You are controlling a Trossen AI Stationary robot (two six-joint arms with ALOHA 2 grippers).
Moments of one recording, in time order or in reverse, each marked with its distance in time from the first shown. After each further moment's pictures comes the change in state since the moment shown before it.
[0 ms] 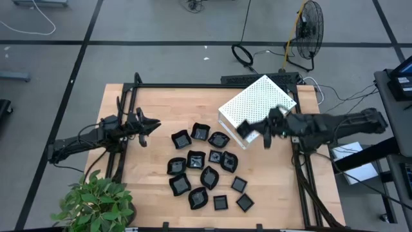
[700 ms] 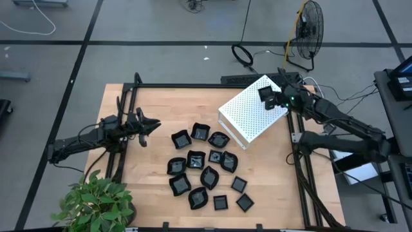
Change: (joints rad) left arm 0.000 0.000 0.000 0.000 0.000 0.000; right arm -0.695 0.006 0.026 -0.314 0.052 -0.068
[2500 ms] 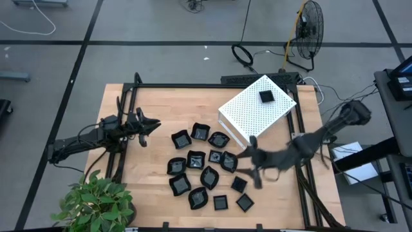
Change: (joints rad) left arm 0.000 0.000 0.000 0.000 0.000 0.000; right arm 1.122 0.442 0.185 0.481 0.073 -0.219
